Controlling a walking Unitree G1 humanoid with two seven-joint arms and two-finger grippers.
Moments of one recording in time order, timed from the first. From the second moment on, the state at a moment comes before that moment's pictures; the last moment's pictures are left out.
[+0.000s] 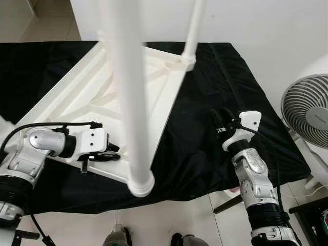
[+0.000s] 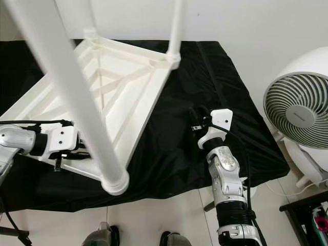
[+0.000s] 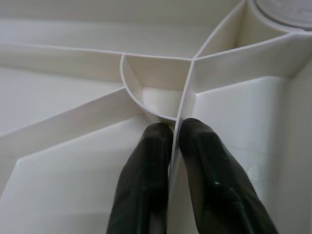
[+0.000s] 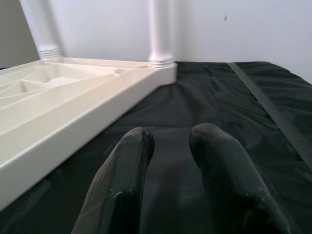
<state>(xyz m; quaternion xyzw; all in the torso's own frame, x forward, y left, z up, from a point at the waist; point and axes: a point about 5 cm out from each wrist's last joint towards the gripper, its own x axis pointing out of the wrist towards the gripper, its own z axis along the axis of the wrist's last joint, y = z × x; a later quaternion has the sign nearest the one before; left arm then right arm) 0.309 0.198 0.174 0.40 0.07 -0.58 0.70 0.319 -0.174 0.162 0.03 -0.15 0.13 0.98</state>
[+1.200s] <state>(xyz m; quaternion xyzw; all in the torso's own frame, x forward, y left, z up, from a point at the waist) 0.340 0.126 0.180 0.25 -0.02 -0.61 0.75 0.278 -0.188 0.176 0.01 -0.14 0.19 0.97</state>
